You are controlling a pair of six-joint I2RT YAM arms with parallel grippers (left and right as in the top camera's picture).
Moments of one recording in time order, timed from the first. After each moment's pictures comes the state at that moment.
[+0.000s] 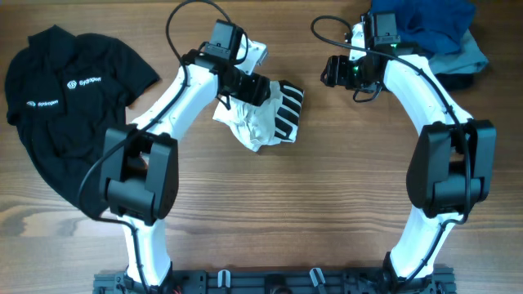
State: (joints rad) left arm -0.35 2.08 1.61 -0.65 0.31 0.06; right arm 0.10 2.05 1.58 -0.70 -0.26 0.19
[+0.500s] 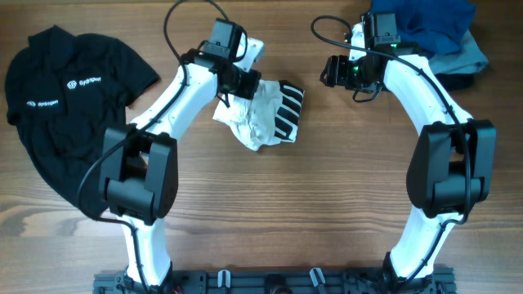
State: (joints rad) left arm -0.34 2.08 1.62 -0.62 0.23 0.02; right arm 0.10 2.05 1.58 -0.70 -0.27 0.19
